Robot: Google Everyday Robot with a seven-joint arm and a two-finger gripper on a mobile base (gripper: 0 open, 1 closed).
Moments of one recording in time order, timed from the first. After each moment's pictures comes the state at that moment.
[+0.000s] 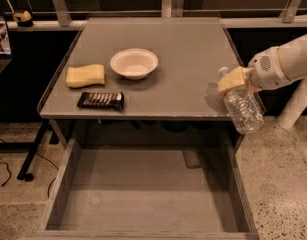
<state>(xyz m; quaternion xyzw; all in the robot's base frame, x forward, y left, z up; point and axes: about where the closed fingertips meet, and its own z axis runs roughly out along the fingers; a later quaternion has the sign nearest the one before) 0.578 -0.214 0.864 -0.08 0.92 0.30 0.24</state>
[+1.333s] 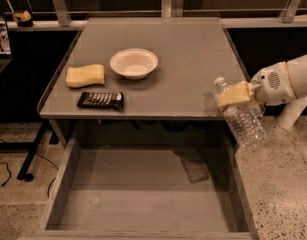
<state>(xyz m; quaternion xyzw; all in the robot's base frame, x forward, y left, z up) 0.532 -0.199 0.860 -0.15 0.89 0.35 0.24</state>
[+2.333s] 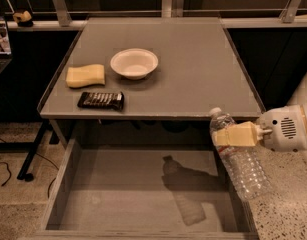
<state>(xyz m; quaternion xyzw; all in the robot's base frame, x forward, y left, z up) 0.419 -0.164 0.854 -0.16 0.86 0.41 0.25</state>
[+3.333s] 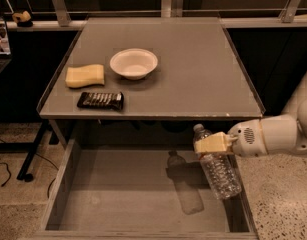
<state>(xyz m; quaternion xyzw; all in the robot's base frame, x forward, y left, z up) 0.458 -0.149 0.761 -0.11 0.87 0.44 0.19</state>
